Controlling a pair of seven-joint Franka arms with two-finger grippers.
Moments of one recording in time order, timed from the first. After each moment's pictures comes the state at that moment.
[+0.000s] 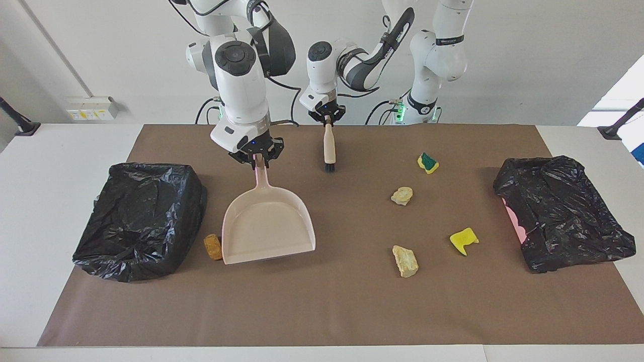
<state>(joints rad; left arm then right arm) -0.99 -0.08 0.02 -2.24 -0.05 1.97 -0.99 0.35 0.07 -0.02 -1.80 -0.04 1.74 -0.37</state>
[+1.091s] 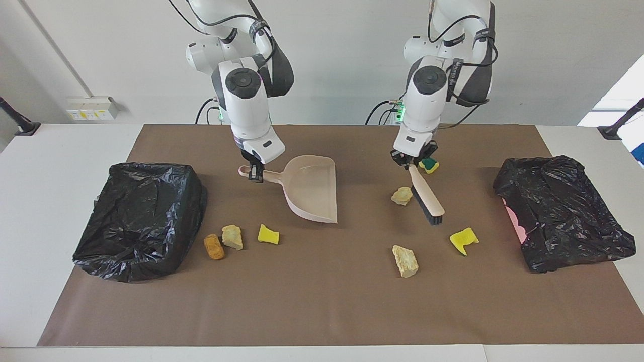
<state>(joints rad) -0.27 0.05 0.03 -2.00 0.10 1.92 -0.36 0.44 0.09 -0.02 -1.94 -0.04 1.93 -1.17</state>
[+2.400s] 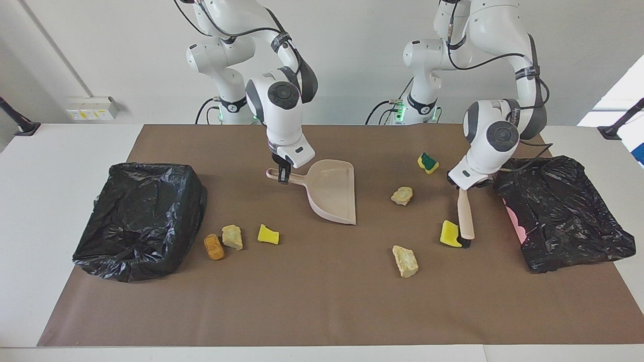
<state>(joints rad) -0.14 0.09 -0.01 -2.18 0.16 2.01 0.07 0.49 0.14 -0.02 -1.99 -0.04 2.04 -0.95</state>
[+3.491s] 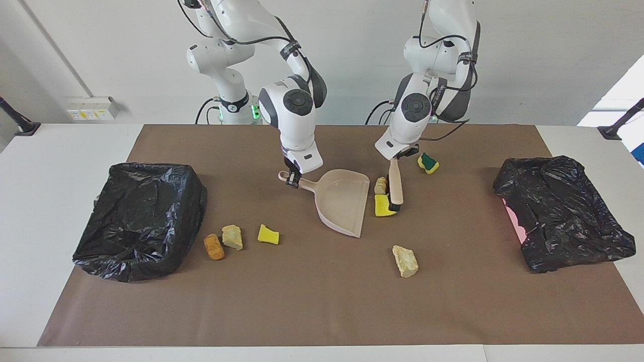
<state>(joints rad) -0.49 -0.07 0.00 -2.23 -0.08 1.78 -0.34 0.54 0.20 -0.01 -2.00 -0.04 2.12 -0.75</state>
